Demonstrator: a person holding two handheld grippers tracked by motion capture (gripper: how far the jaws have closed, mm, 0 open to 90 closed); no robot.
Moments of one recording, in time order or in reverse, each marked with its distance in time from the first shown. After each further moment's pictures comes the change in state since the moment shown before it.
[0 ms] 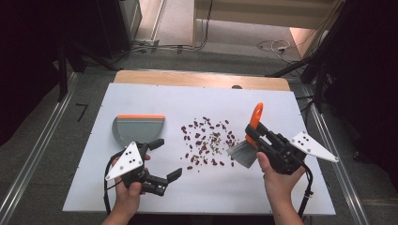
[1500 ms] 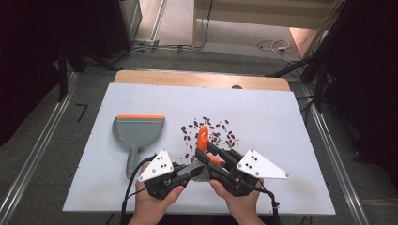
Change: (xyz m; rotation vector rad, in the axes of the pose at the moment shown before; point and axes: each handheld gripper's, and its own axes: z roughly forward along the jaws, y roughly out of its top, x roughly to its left) left arm -0.037 0.002 0.037 0.161 -0.082 -0.099; right arm 0.096 -0.021 0.031 0.042 0.226 -0.102
